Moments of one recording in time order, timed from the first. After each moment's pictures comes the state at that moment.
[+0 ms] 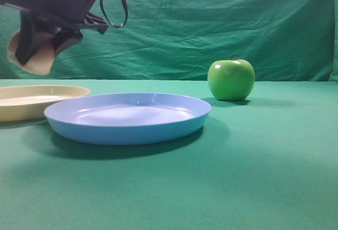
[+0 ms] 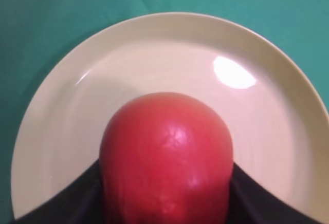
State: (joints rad) left arm -0.01 -0.02 0.01 0.33 0.38 -0.32; right arm 0.81 2.38 -2.03 0.49 0.66 -0.69
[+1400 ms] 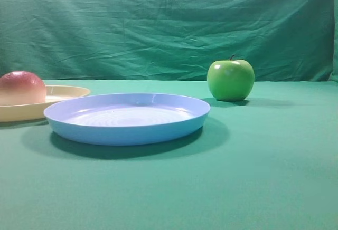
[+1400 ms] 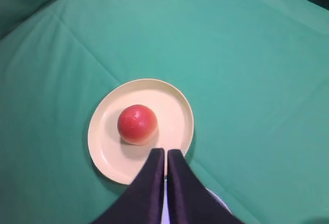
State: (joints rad) left arm -0.01 -0.02 0.01 0.33 0.38 -0.32; right arm 0.60 1.80 -1.90 0.42 1.01 -0.34
